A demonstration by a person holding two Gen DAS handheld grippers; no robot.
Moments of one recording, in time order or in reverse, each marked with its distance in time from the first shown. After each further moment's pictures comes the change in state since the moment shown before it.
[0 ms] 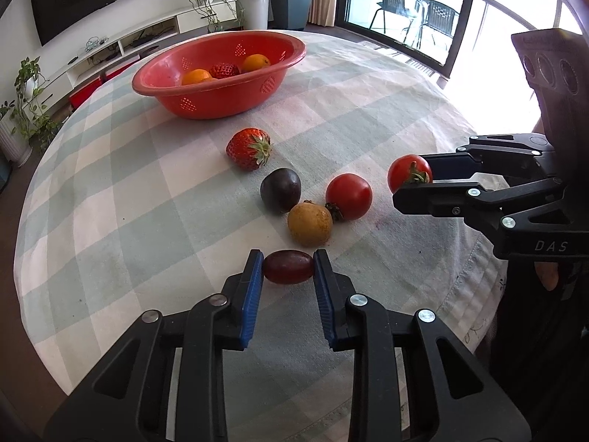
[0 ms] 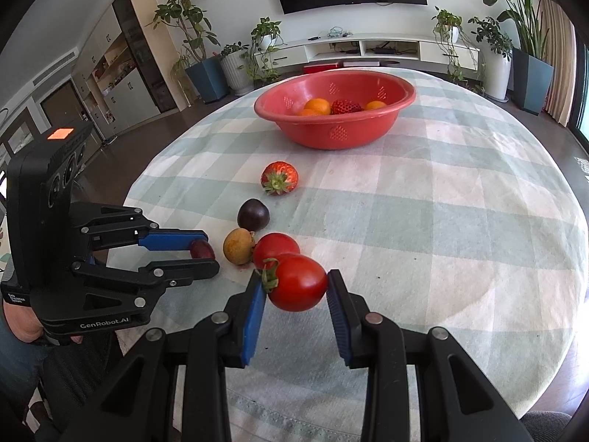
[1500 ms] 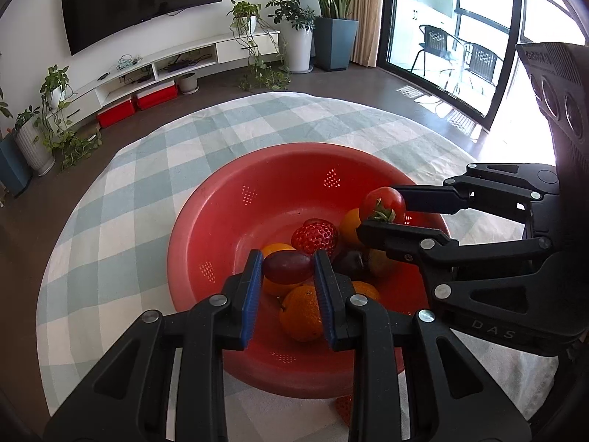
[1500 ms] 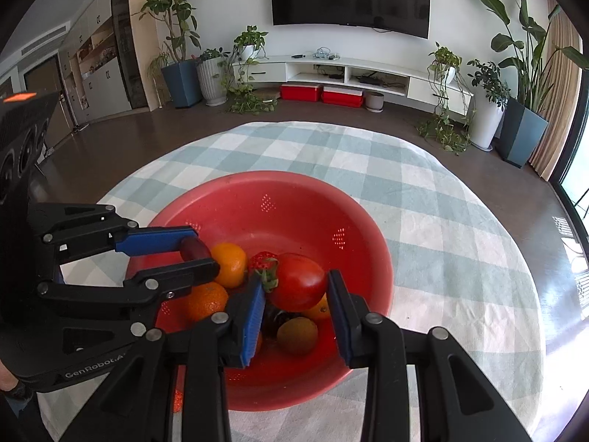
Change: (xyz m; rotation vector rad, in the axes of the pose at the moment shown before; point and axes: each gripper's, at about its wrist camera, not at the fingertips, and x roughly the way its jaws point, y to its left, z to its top) left arm 0.066 0.090 0.181 -0.090 -0.129 0.107; right arm 0.093 -0.052 0.170 -0.124 -0.030 -0.177
